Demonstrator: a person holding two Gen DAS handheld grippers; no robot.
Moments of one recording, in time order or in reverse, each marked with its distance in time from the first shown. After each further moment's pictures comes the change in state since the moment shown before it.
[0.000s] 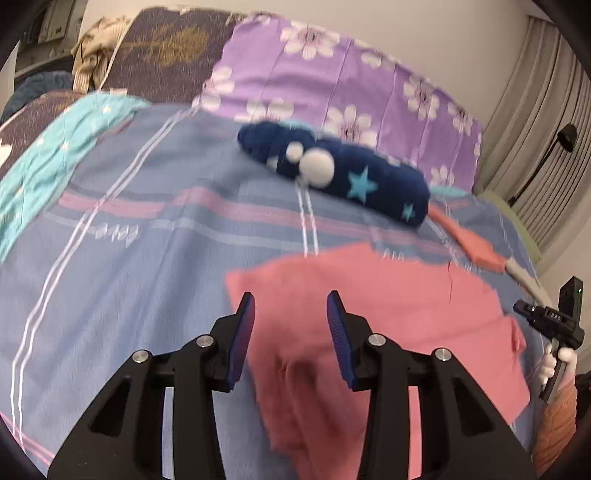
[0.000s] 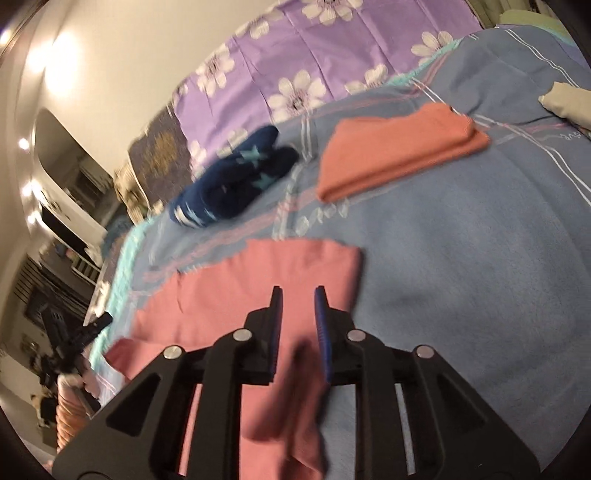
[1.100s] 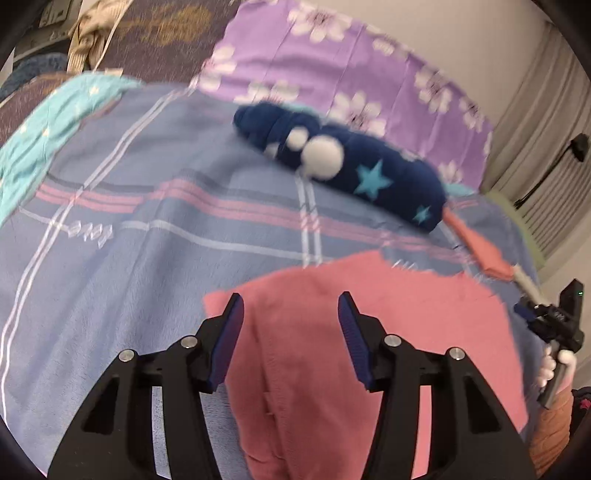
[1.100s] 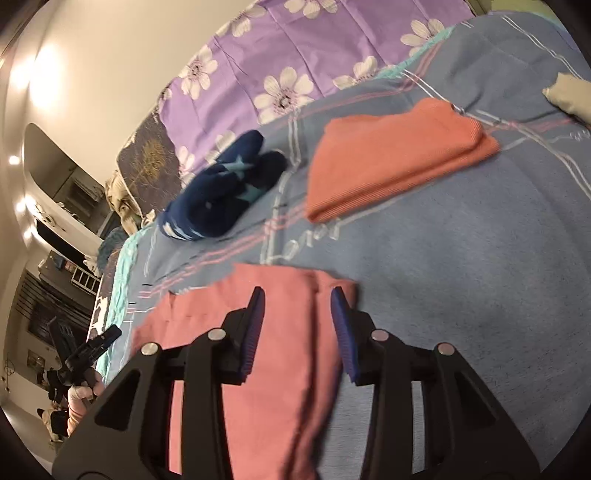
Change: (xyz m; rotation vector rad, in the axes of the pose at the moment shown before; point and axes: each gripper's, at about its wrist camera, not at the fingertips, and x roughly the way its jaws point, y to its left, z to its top) left arm 0.054 0.000 0.026 -0.045 0.068 0.004; right arm 0.029 -0.017 0.033 0.095 0.008 0.010
